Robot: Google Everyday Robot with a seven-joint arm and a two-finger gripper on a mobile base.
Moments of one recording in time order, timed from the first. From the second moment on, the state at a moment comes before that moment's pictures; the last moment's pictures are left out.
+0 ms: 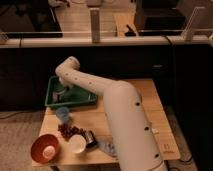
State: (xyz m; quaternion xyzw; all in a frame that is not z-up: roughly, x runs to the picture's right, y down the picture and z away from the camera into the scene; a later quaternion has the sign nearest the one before) arm -0.259 -0.035 0.946 -0.03 -0.20 -0.58 0.79
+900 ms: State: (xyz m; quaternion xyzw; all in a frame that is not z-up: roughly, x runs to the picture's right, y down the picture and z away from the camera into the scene) arm -0.178 -0.009 0.961 -0.07 -0.17 -0.53 0.83
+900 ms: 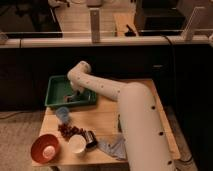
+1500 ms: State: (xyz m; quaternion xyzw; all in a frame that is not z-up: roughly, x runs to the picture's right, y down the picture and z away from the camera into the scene) arm -0.137 -0.018 0.969 -0.07 -0.16 -0.48 0.86
